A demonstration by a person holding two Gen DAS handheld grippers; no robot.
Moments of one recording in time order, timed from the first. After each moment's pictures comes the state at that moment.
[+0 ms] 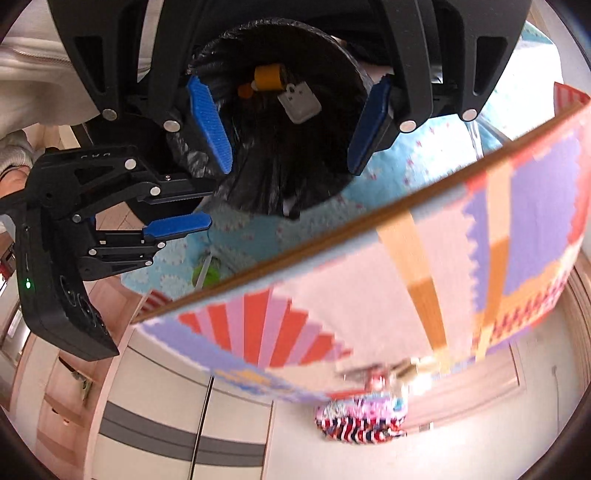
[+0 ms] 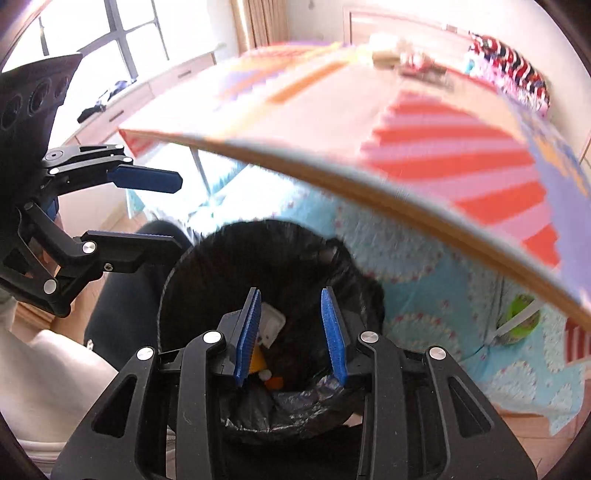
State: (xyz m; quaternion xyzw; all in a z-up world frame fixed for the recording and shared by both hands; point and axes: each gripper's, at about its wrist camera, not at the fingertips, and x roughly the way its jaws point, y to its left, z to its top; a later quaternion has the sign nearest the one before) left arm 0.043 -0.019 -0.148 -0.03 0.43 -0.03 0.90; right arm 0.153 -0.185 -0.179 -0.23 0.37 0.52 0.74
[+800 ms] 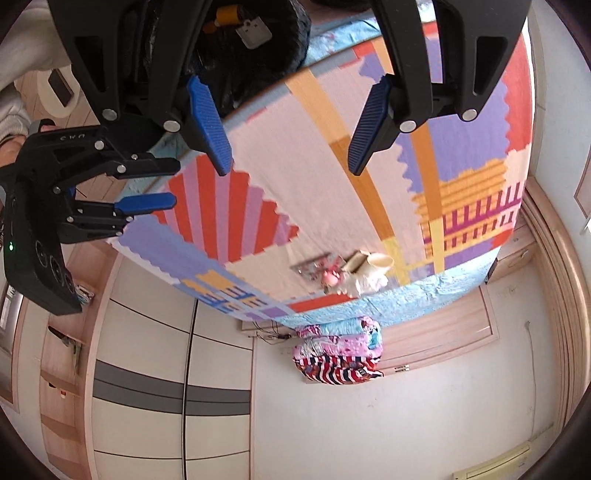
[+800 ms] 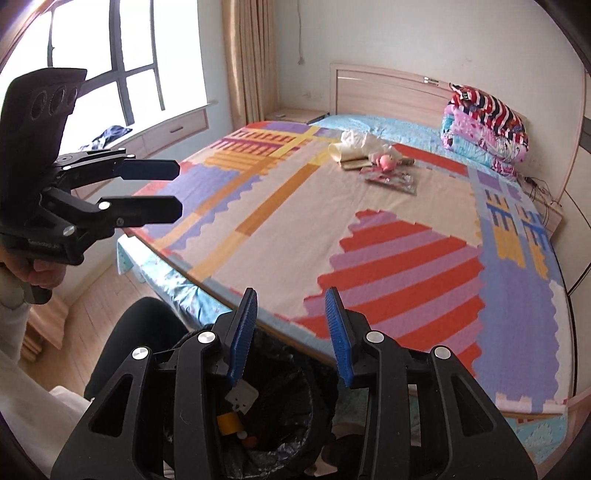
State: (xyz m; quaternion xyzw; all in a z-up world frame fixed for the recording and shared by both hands) left arm 0.080 0.029 -0.053 0.00 0.34 0.02 0.94; right arm 0.192 -0.168 -0.099 -0.19 0.28 0.52 0.79
